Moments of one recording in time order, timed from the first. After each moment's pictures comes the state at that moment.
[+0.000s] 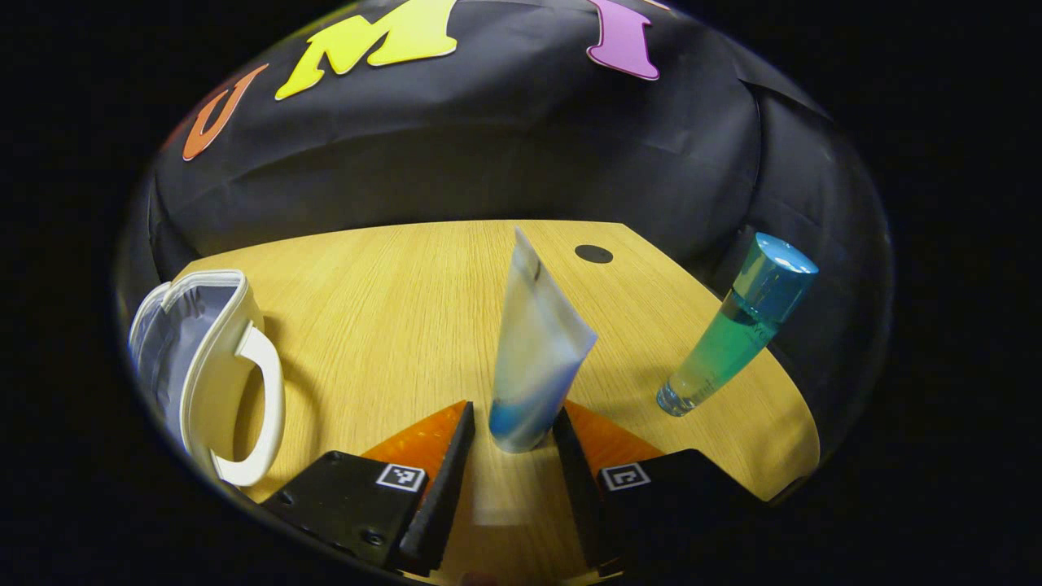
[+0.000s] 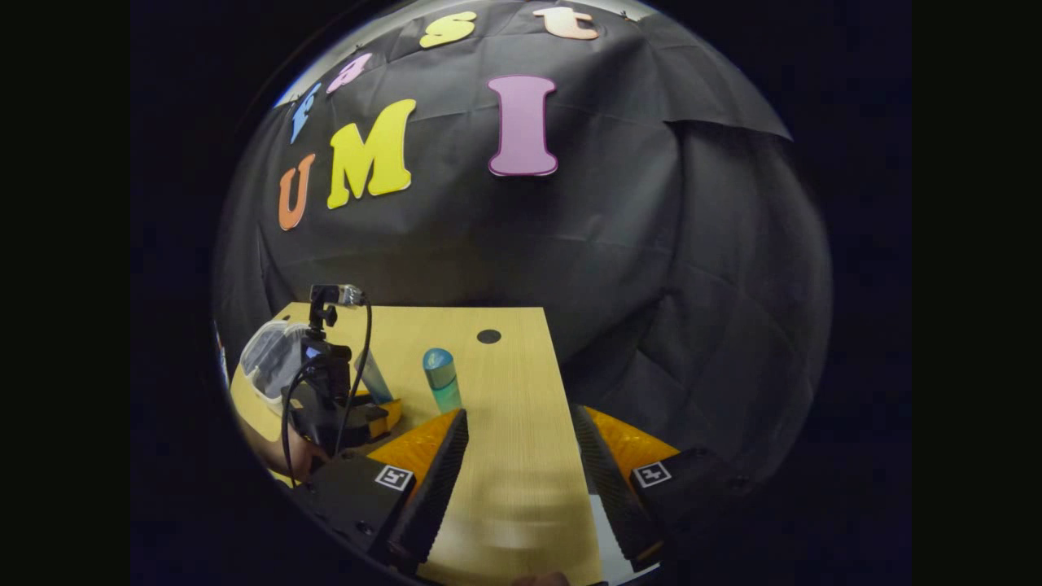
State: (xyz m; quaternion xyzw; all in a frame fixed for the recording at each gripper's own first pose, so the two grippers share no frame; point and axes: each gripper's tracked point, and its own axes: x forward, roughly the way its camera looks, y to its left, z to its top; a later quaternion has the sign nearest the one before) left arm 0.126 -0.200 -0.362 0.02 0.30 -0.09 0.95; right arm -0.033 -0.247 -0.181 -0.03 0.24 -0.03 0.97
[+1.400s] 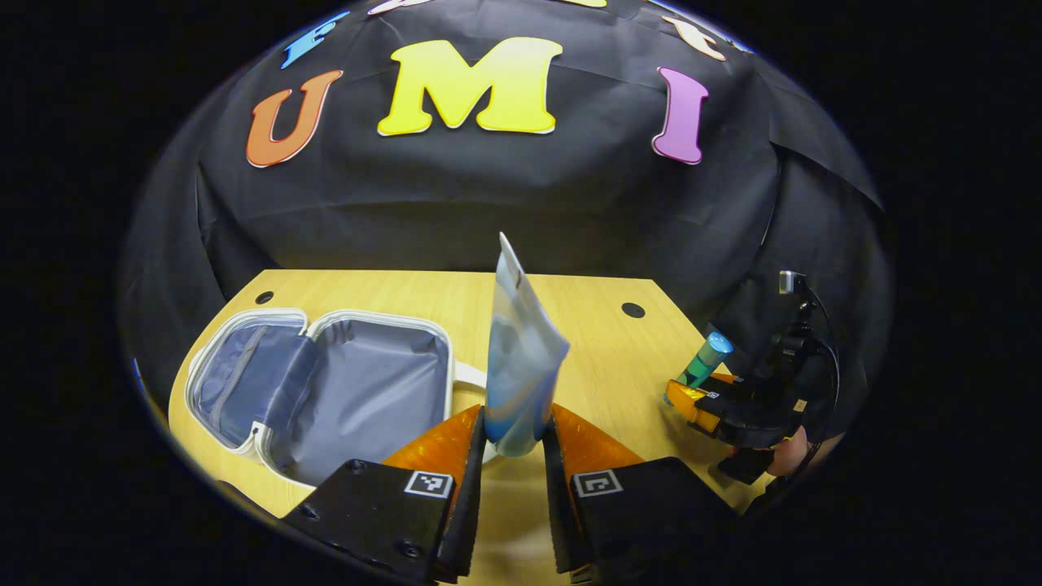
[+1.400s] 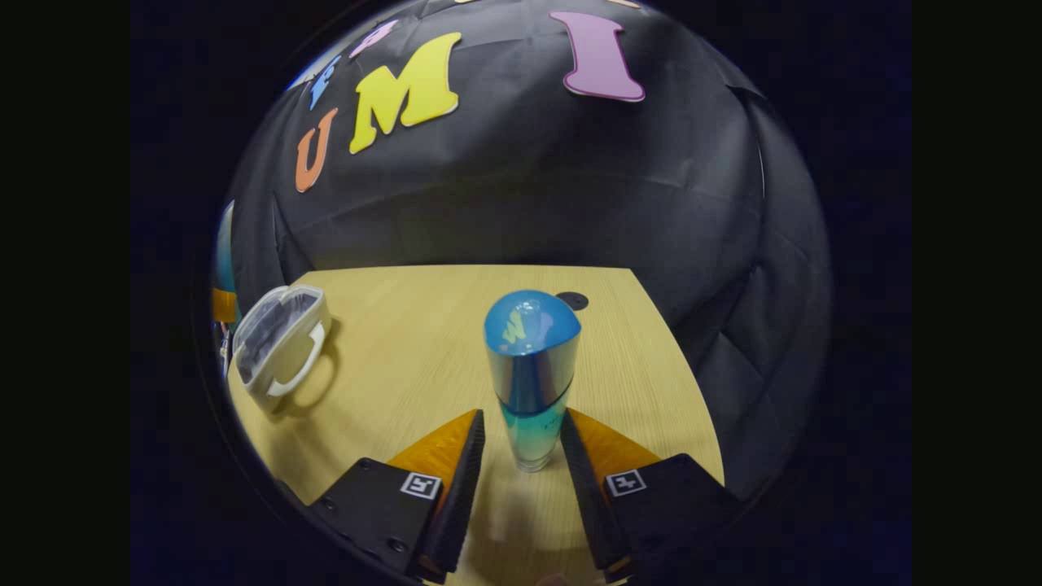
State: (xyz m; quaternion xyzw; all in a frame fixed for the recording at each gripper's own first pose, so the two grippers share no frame) left arm 0.028 -0.053 -0.205 -0.02 0.28 -0.04 0.96; right arm 0.085 -0.152 -0.333 -0.03 0.29 0.05 0.95
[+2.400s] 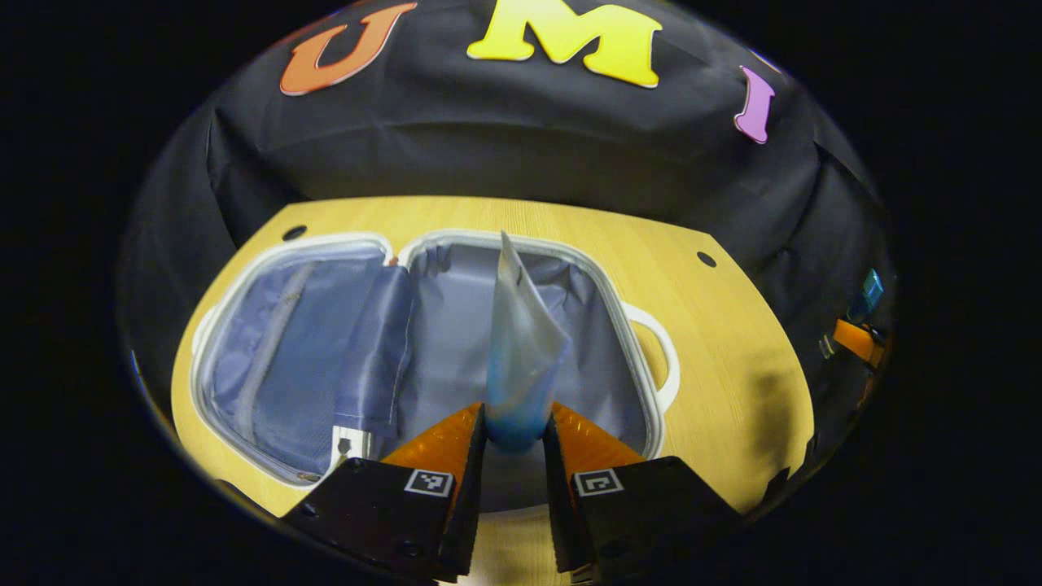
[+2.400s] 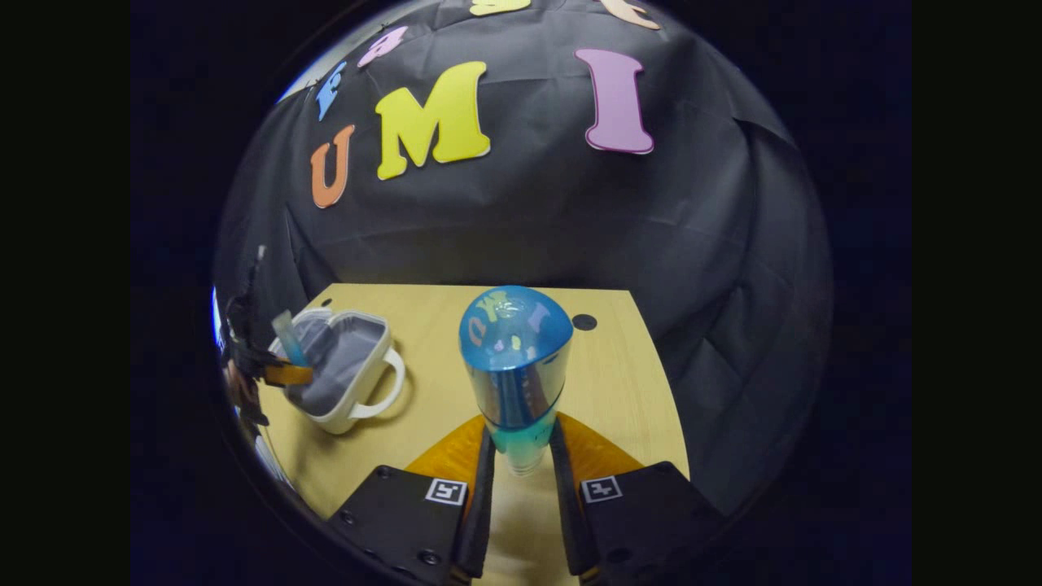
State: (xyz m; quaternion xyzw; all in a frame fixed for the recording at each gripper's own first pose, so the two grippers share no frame) left arm 0.028 0.104 -0.302 -0.04 0.40 -0.06 0.91; right arm -0.024 -0.087 -0.188 0.00 0.30 0.05 0.95
